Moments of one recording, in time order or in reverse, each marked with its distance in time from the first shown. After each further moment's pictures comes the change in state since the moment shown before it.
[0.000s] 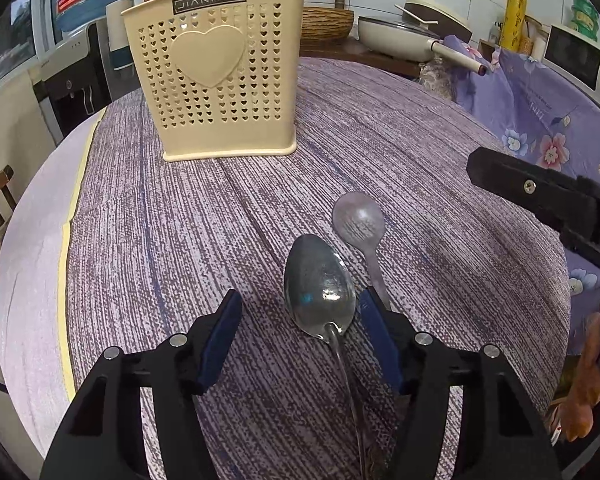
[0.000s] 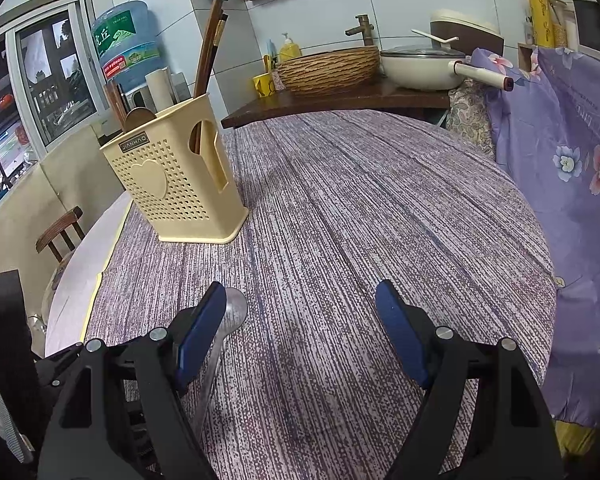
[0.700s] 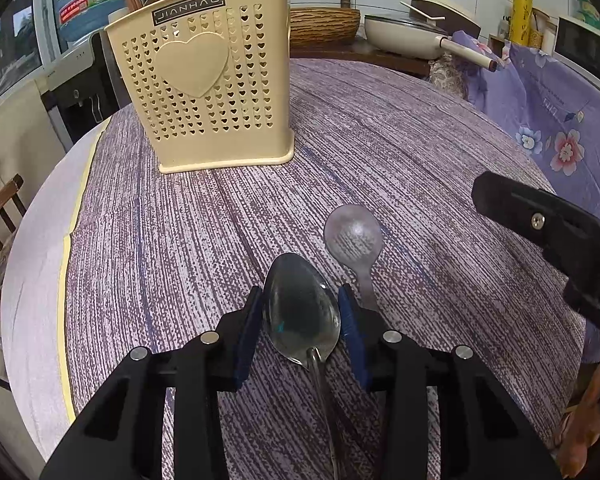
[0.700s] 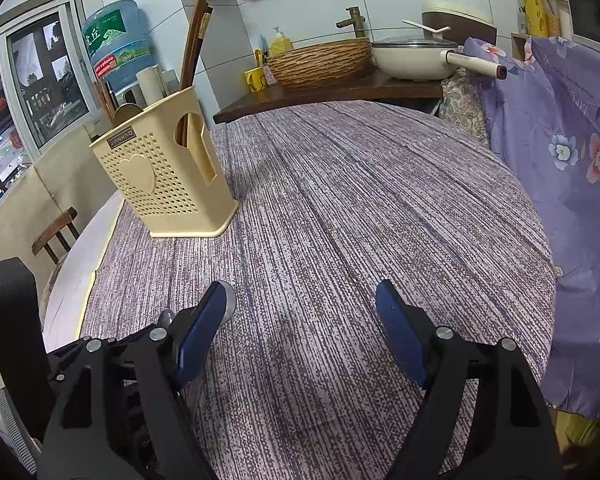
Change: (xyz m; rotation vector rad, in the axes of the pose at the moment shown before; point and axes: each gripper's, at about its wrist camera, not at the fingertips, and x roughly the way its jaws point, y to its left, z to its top) left arm 0.011 -0.018 0.010 0.010 -0.011 0.072; right arm 0.005 -0.007 -0.004 0.023 0.025 -0.018
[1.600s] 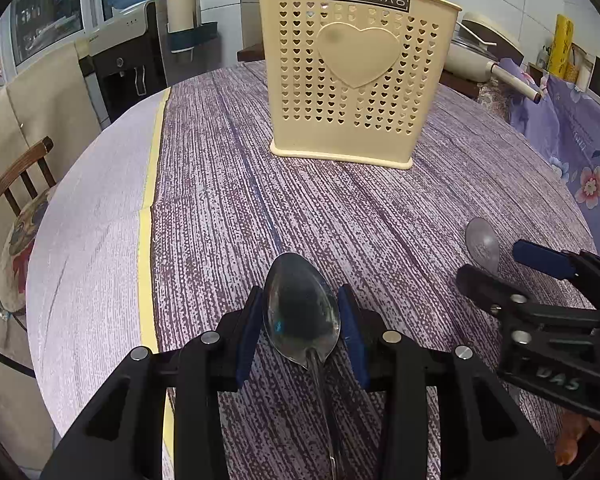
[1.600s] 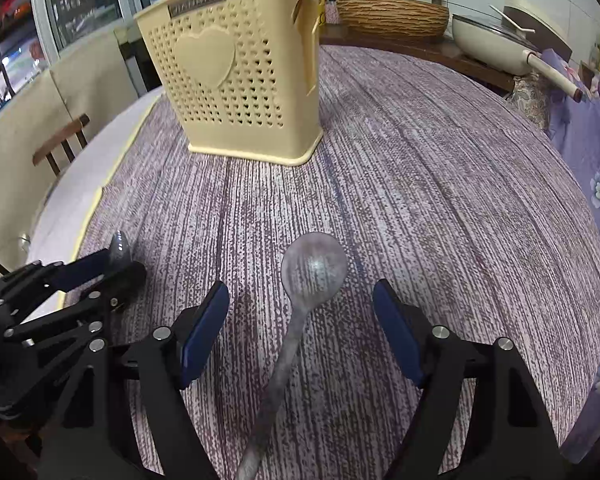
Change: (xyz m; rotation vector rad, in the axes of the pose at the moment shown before) left arm -0.006 0.089 -0.011 -0.112 0.003 0.039; right arm 0.066 0.087 -0.020 -0.230 0.223 0.001
